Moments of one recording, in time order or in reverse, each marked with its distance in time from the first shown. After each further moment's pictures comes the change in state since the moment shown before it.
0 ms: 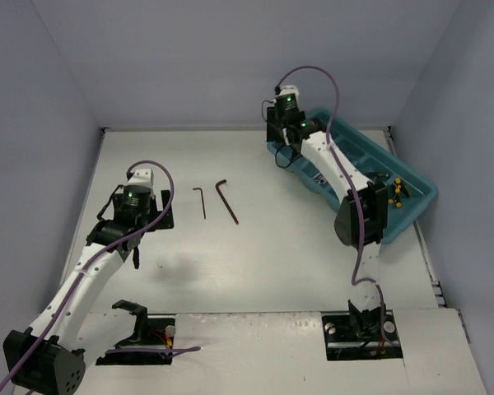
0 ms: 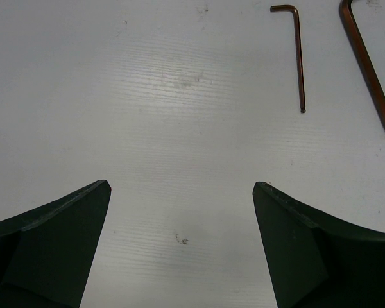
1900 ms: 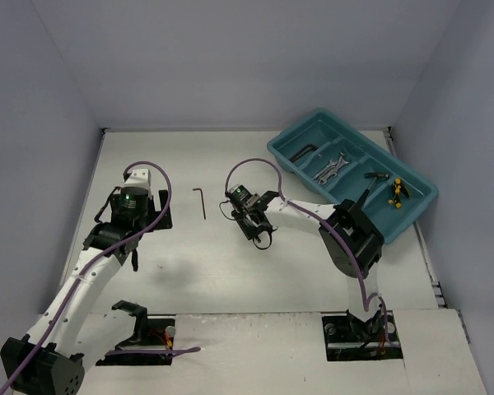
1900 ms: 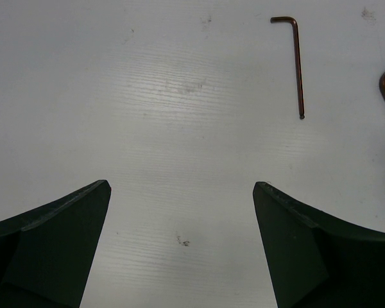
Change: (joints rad) left arm 0.000 -0.032 0.000 0.000 -0.015 -0.001; right arm 0.360 -0.139 -0.714 0.043 -0.052 -0.022
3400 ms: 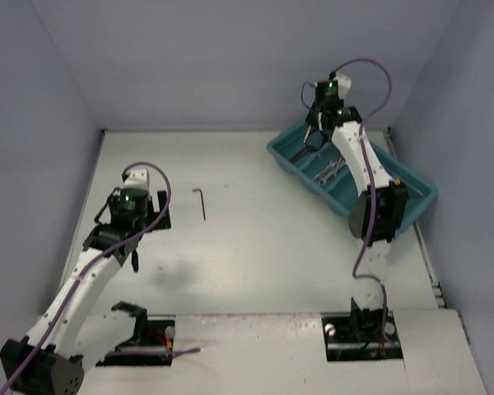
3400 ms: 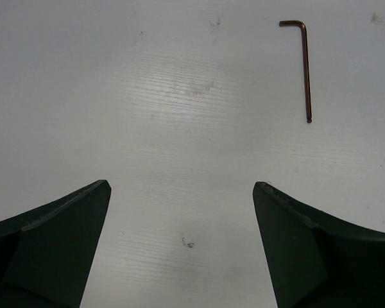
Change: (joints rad) left arm 0.000 -0.001 0.000 -0.001 -0.027 0.000; right arm -0.591 0.161 0.823 -0.096 0.101 0.283
